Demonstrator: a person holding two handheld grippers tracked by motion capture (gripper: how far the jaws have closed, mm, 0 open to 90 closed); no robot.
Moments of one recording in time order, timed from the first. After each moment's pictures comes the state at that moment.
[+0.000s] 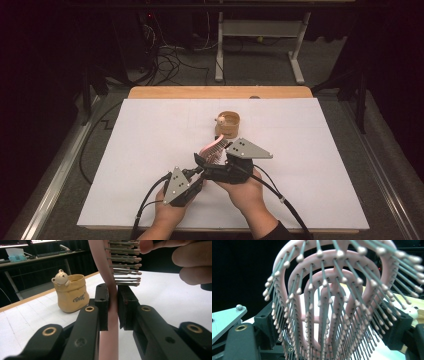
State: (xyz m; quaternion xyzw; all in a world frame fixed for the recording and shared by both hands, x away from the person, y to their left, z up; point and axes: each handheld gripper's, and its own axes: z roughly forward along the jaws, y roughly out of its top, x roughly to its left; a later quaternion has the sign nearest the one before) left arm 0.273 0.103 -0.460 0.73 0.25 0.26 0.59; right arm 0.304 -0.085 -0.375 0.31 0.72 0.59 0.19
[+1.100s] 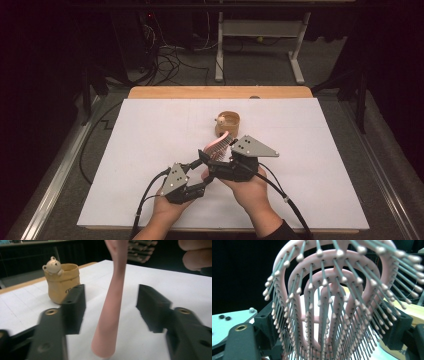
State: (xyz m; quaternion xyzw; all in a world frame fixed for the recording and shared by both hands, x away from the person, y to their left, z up) left arm 0.284 0.111 -0.459 0.75 0.26 0.20 0.58; right arm 0.304 -0.095 -0.365 0.31 0.71 0.59 0.21
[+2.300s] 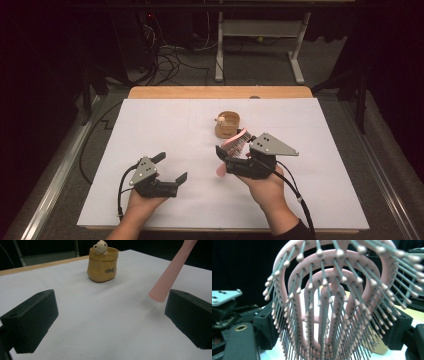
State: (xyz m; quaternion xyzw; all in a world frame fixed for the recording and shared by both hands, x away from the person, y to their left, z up) left arm 0.294 0.185 -0.461 0.74 0.34 0.20 0.55; right arm 0.307 -0.134 -0.361 0.32 0.71 0.58 0.24
